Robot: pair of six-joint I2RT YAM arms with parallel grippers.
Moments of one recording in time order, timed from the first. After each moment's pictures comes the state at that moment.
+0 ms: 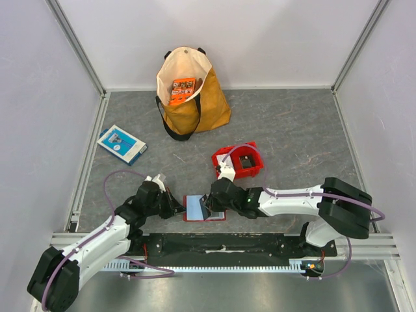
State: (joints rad) left arm -0.53 0.73 0.10 -0.14 0.29 -0.93; right arm 1.19 1.52 0.75 0.00 0.23 1.03
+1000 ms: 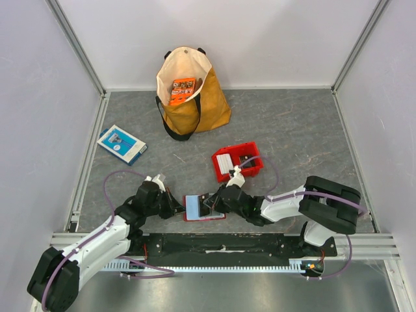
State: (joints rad) left arm -0.53 0.73 0.10 -0.15 0.29 -0.93; right arm 1.16 1.60 0.49 0.51 0.27 1.27
